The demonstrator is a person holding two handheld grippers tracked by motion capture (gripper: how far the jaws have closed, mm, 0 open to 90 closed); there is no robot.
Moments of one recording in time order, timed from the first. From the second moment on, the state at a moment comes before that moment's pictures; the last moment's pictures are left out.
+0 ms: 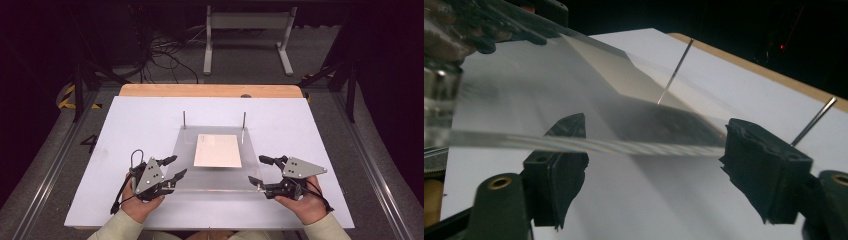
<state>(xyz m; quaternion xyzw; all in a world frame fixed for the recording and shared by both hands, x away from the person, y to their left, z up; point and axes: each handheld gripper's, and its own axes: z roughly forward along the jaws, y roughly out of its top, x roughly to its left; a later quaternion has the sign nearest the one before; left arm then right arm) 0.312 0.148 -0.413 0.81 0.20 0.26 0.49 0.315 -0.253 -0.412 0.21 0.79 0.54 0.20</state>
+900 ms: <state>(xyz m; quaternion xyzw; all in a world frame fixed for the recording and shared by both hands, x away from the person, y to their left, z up) 0.317 0.150 -0.414 0.80 0.19 0.27 0.51 0.328 -0.233 -0.409 0.13 0.79 0.54 0.25</state>
